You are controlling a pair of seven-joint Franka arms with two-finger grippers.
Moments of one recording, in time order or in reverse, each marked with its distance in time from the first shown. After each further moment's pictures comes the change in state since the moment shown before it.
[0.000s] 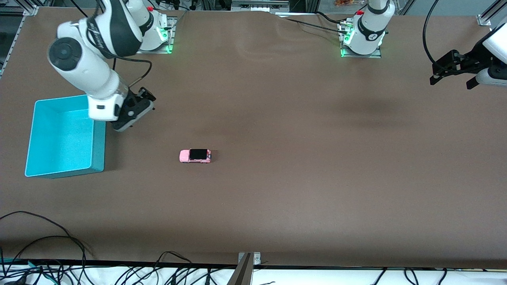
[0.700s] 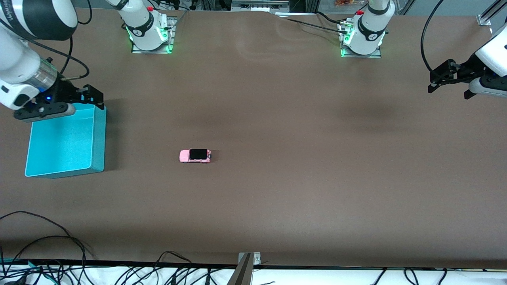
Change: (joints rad) left arm 0.127 0.012 -0.114 -0.037 0.001 0.069 0.076; right arm -0.010 -0.094 -0.217 0.134 0.001 -0.211 0.342
